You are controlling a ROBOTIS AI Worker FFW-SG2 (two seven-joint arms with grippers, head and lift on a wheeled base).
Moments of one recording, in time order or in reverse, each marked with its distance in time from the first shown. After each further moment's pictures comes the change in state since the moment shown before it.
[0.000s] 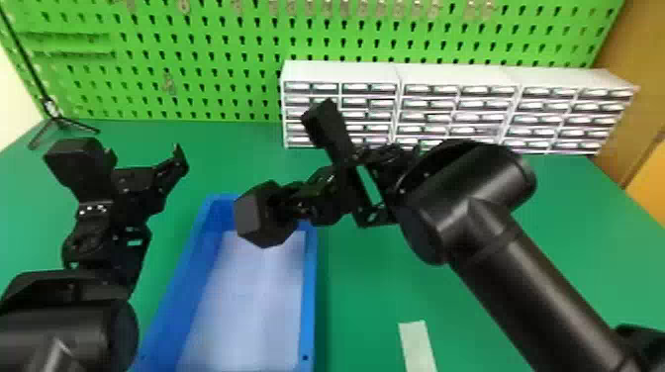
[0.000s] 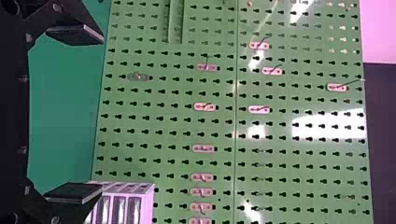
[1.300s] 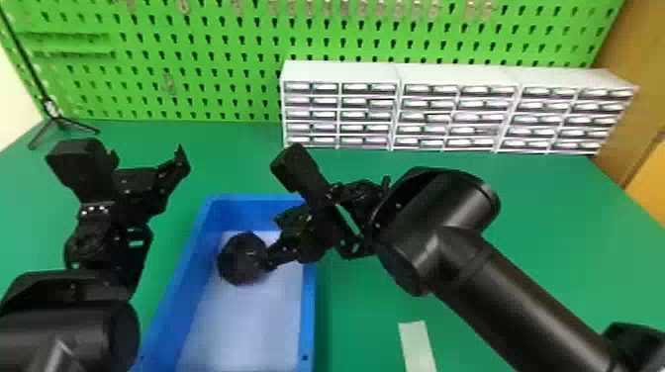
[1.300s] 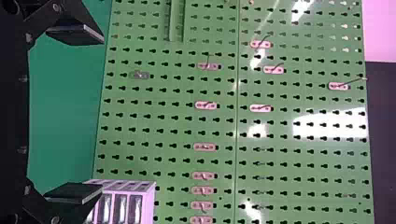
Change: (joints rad) left arm 0.001 0.000 -0.004 0.000 0.003 0.002 0.000; right arm -0.019 -0.033 0.166 0.053 -0.043 -0.038 -0.065
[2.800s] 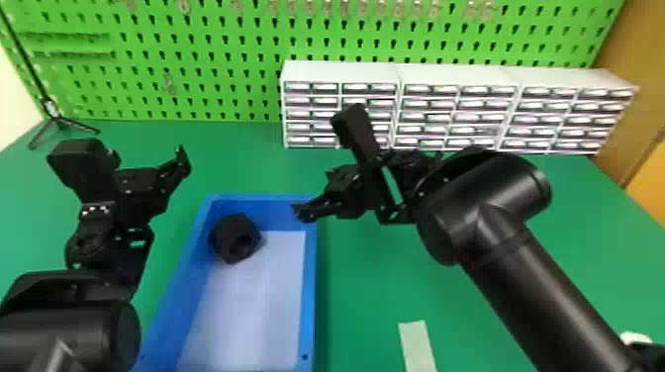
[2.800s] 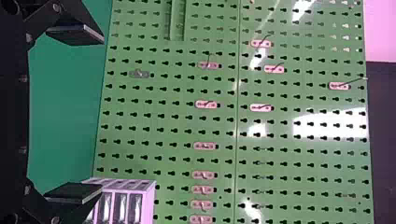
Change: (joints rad) left arm 0.000 0.000 -0.004 0.000 0.005 0.000 0.000; right arm 0.057 0.037 -0.263 -0.001 0.133 -0.008 0.023
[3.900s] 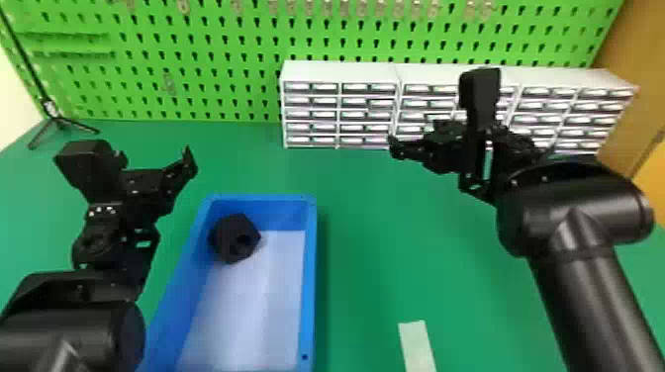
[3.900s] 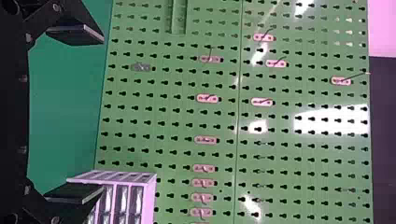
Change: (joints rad) left arm 0.002 0.000 -0.017 0.000 0.010 0.000 0.000; right arm 0.119 0.046 -0.417 -0.030 0.109 -0.218 -0.164
